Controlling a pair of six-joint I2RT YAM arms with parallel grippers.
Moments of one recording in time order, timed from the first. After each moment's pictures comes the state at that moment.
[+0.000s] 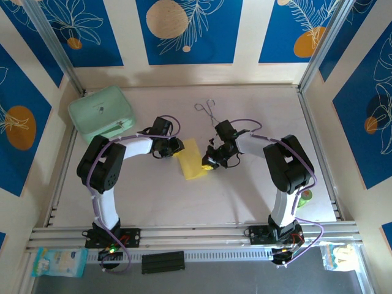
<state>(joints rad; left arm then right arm) -0.45 1.91 1.10 -0.21 0.32 -0.86 0.49 1.85 1.08 -0.51 -0.67 0.70</state>
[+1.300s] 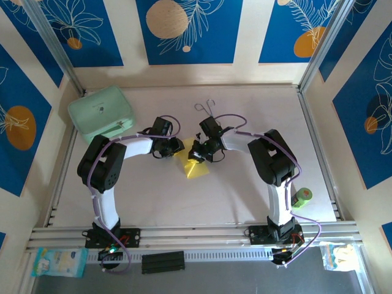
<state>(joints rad) -0.45 1.92 1.10 -0.19 0.33 -0.86 0.58 2.01 1.26 -0.39 -0.61 0.82</state>
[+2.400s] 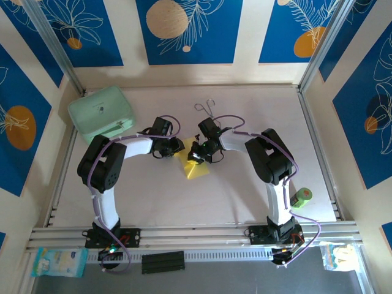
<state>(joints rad) -0.45 1.92 1.10 -0.18 0.34 -0.86 0.58 2.05 1.27 -0.40 -0.61 0.81</state>
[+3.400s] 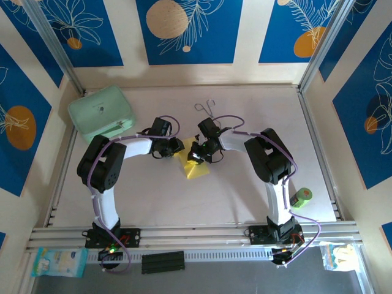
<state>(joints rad) -0.45 1.92 1.09 -0.16 0.35 -0.86 0.58 2.06 1.28 -0.40 -0.61 0.81</state>
